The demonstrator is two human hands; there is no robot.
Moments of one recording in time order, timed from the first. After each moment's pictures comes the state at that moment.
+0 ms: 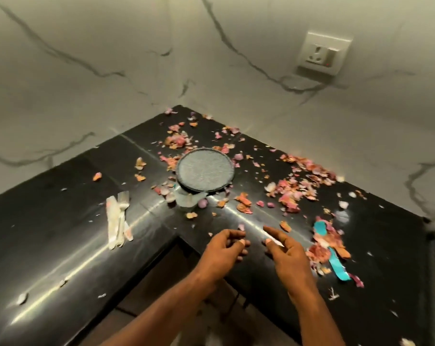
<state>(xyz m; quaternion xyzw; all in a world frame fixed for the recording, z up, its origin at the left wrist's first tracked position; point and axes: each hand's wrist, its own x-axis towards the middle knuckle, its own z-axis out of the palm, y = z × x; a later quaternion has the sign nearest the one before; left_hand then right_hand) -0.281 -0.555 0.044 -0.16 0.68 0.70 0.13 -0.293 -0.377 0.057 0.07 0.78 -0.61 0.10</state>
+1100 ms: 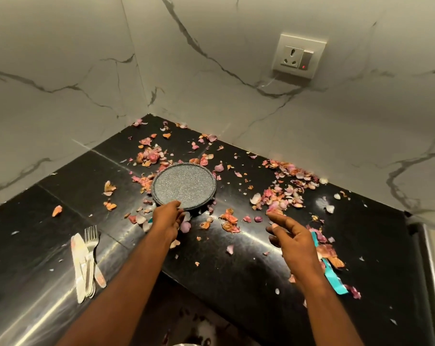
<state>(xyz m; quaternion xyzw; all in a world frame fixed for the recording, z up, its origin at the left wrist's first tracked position) -0.465 -0.668 0.032 -0.43 0.51 0.75 -0.01 -0.376 -0.370 0.074 0.12 0.73 -0.67 0.00</state>
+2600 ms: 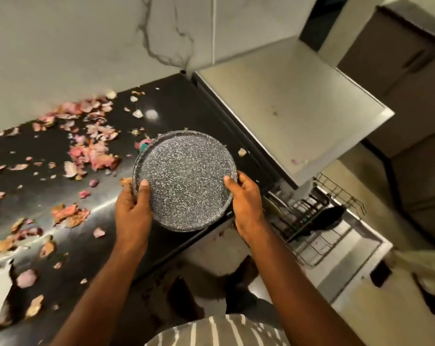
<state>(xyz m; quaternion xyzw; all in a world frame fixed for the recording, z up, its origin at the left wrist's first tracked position) -0.351 -0.475 0.024 0.15 0.67 0.69 0.24 -0.187 -0.338 0.034 0.47 0.49 -0.66 -0.32</state>
